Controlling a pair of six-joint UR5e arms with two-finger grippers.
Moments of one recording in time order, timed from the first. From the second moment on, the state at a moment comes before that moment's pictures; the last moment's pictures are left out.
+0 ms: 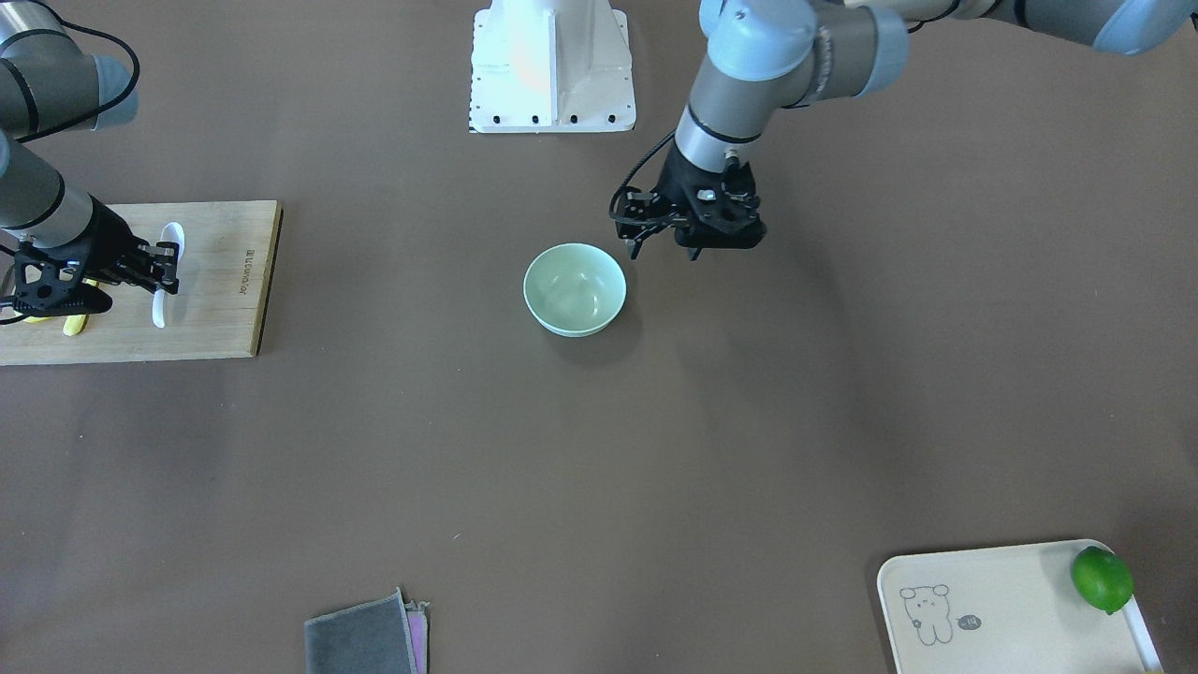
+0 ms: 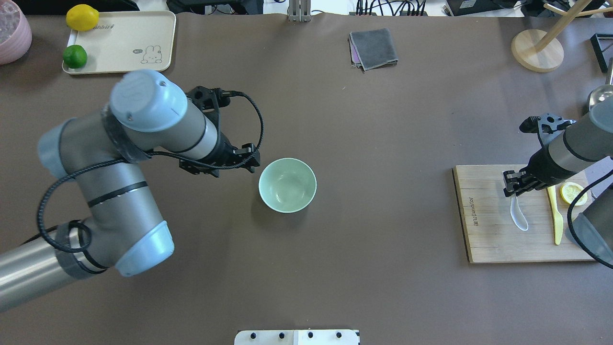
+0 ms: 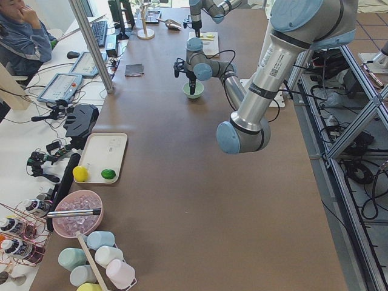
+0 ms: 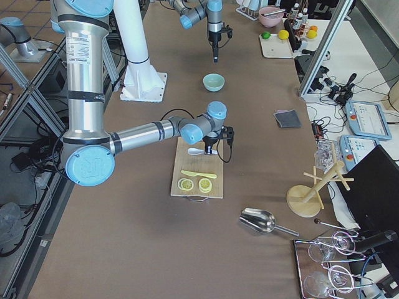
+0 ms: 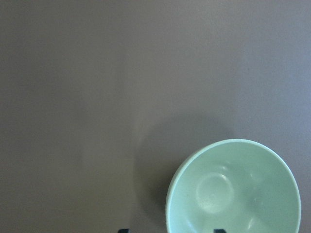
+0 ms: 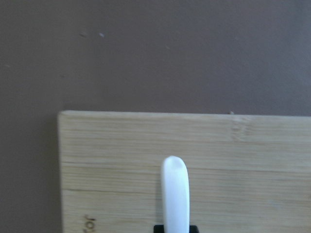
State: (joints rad) left arm -0.66 -2.09 -1.89 -1.61 -2.02 -1.19; right arm 0.89 -1.56 1.81 -1.27 2.24 0.81
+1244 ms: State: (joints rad) left arm -1.15 -1.66 -1.89 -1.60 -2.24 -0.28; right arm 0.55 -0.81 1.57 -1.44 1.89 1.51
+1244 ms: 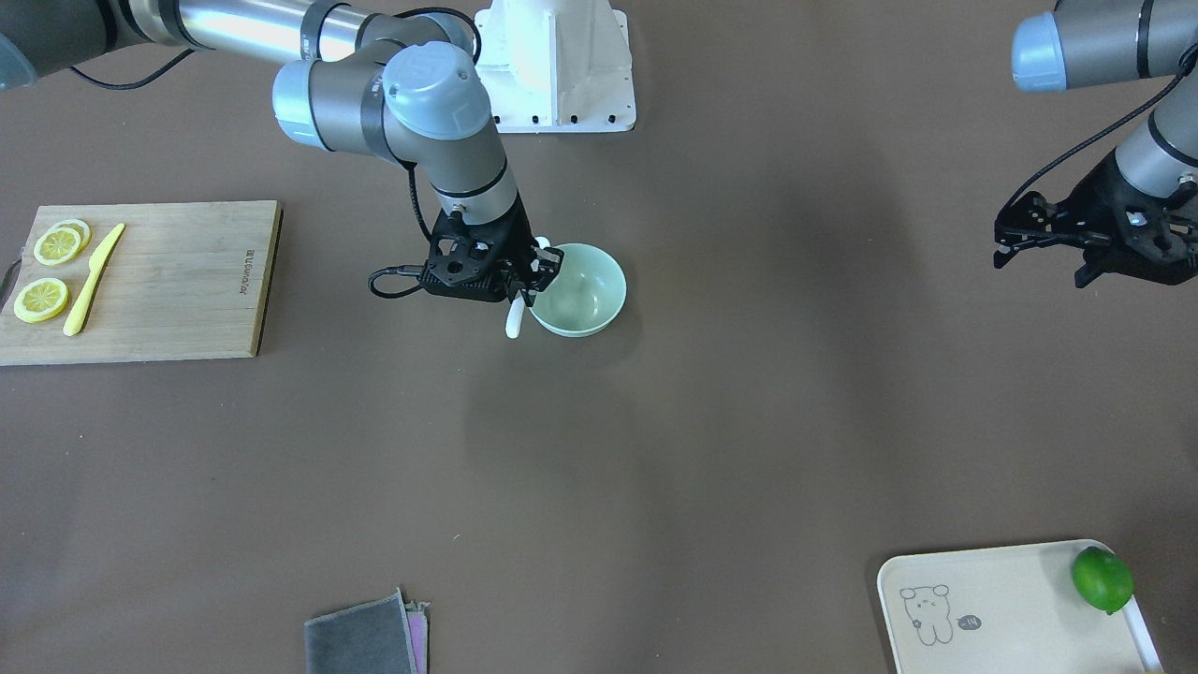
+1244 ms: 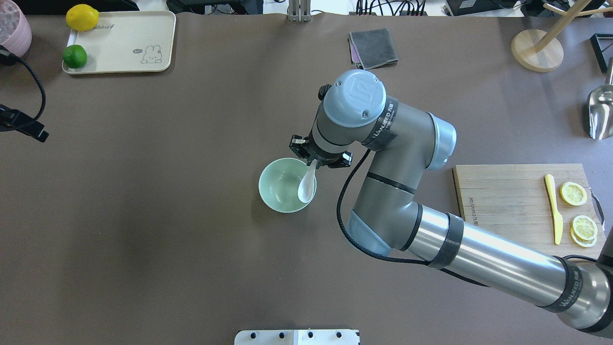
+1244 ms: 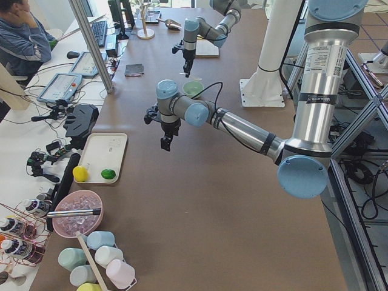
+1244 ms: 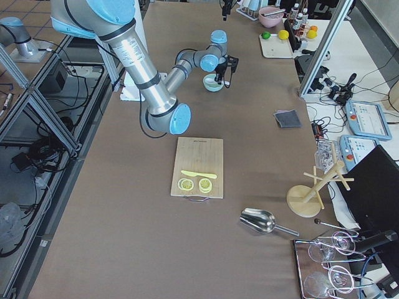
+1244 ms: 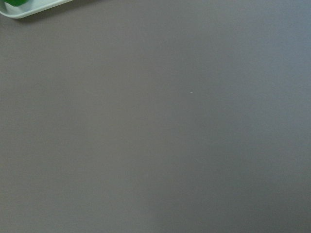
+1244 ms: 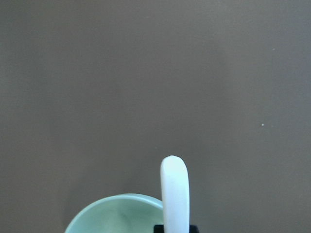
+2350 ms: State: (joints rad) left arm -1.15 -1.67 -1.87 -1.60 -2.25 -0.26; right arm 0.52 -0.77 1.55 -1.46 1.78 1.54
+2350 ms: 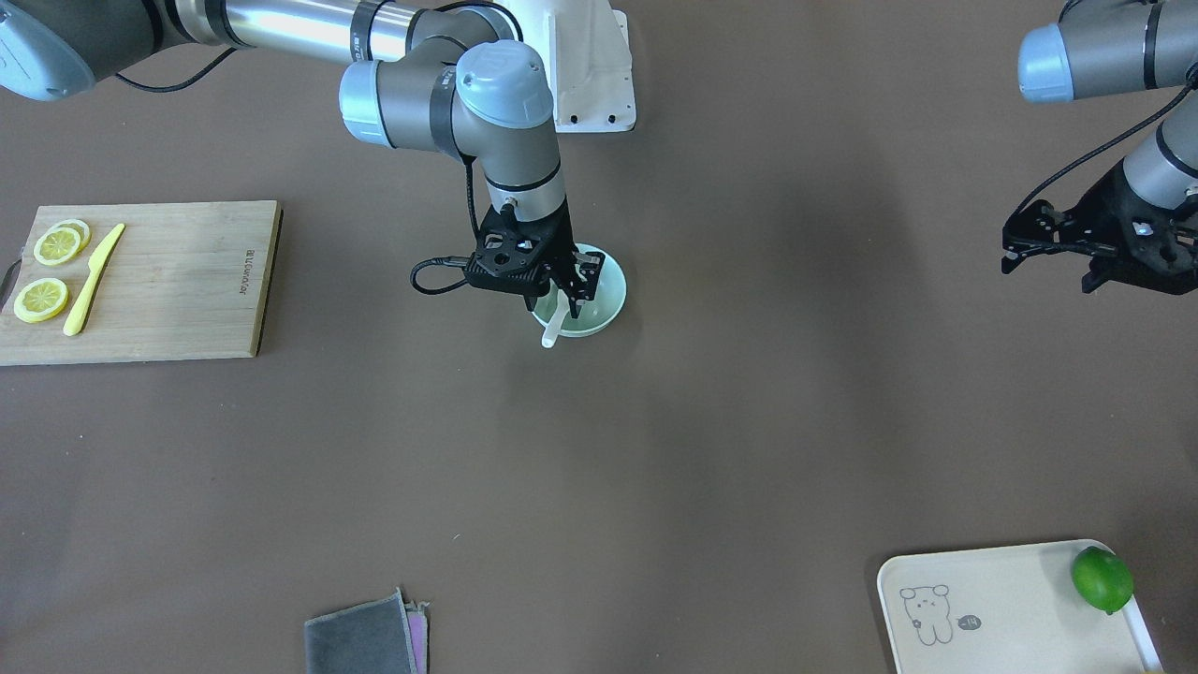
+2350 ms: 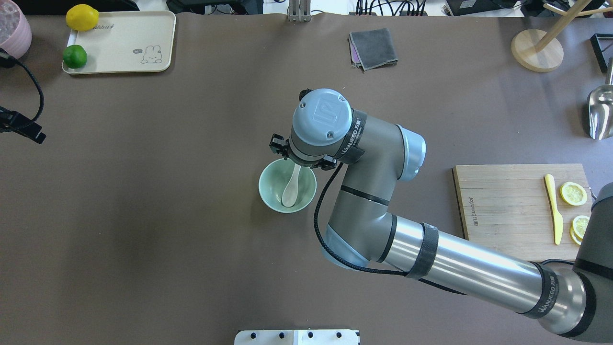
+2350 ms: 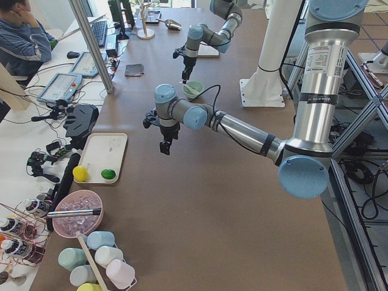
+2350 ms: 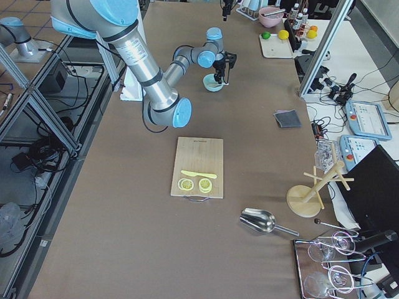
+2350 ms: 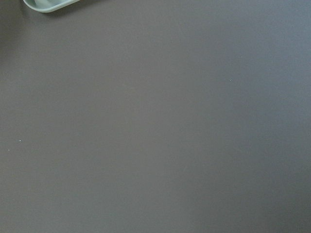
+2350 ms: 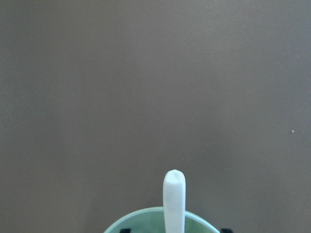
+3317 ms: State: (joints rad) left arm -1.48 -1.66 -1.86 -1.38 -2.32 0.12; right arm 1.21 -1.50 1.96 -1.62 2.28 0.48
